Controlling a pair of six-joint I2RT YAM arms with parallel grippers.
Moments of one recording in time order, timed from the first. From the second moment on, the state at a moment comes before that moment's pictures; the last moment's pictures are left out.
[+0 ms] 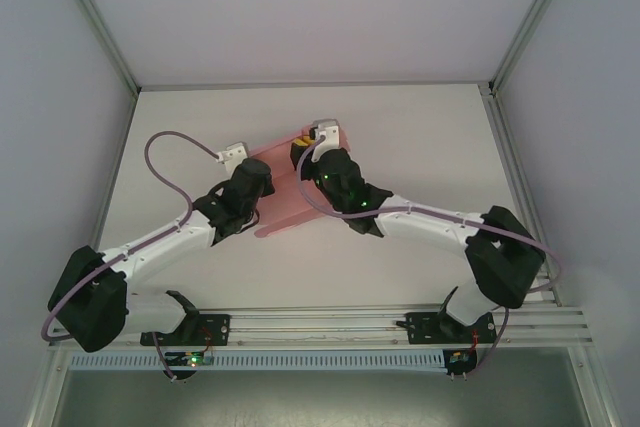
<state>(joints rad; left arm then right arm) -0.61 1.26 0.77 -0.14 -0.46 -0.76 0.89 1.54 0.98 0.39 0.37 0.36</state>
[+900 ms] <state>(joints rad) -0.61 1.07 0.64 -0.03 -0.35 -0.59 0.57 1.00 0.69 -0.19 -0.03 0.21</state>
